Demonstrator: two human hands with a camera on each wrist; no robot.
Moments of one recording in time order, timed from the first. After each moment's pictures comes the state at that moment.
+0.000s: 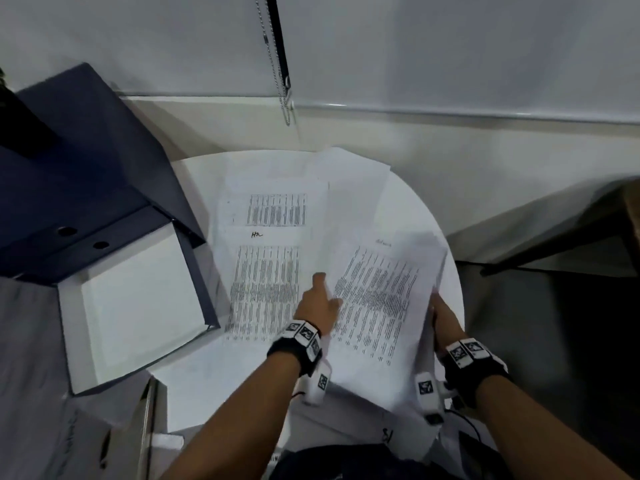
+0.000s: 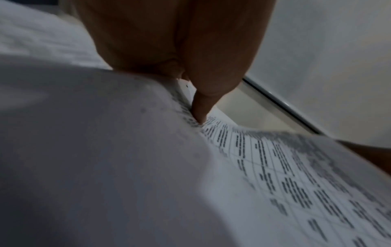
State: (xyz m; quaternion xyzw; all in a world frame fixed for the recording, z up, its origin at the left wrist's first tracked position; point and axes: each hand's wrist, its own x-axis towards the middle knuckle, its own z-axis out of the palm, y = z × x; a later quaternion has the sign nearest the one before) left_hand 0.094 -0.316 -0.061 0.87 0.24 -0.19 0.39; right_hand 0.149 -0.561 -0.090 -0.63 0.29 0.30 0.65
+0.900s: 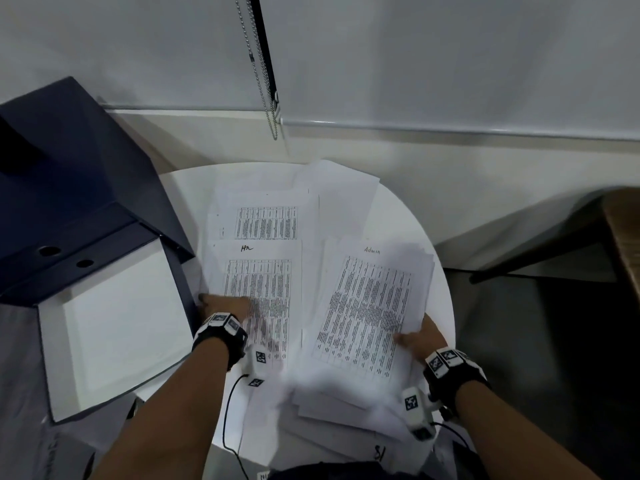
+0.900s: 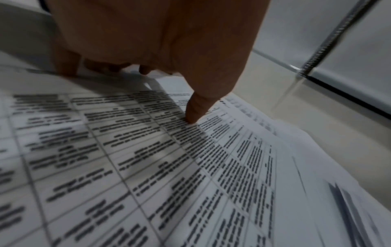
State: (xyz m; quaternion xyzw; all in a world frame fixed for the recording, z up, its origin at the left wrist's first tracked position) left_hand 0.103 -0.175 -0.072 0.72 0.61 -0.16 0.30; right_hand 0.148 -0.574 -0.158 -0.76 0.21 0.32 0.52
